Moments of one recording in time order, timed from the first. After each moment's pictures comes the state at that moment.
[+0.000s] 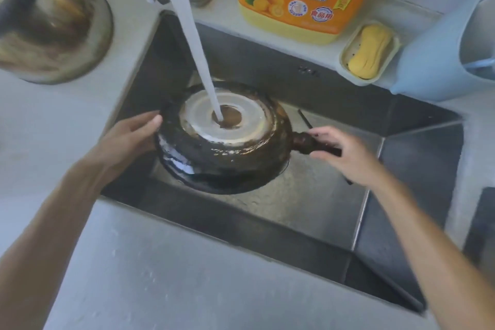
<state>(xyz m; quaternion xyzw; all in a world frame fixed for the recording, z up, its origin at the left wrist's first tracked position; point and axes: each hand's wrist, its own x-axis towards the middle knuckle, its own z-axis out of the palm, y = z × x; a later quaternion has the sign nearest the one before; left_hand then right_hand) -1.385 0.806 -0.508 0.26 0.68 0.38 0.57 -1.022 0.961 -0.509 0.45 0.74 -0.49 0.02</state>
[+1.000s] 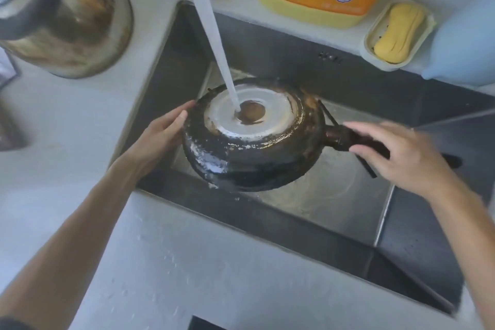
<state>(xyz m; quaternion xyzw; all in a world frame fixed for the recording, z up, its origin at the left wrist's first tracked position) -1.370 0.805 -0.527 0.27 0.69 0.39 0.55 -0.997 0.952 -0.479 0.38 0.89 -0.27 -0.01</state>
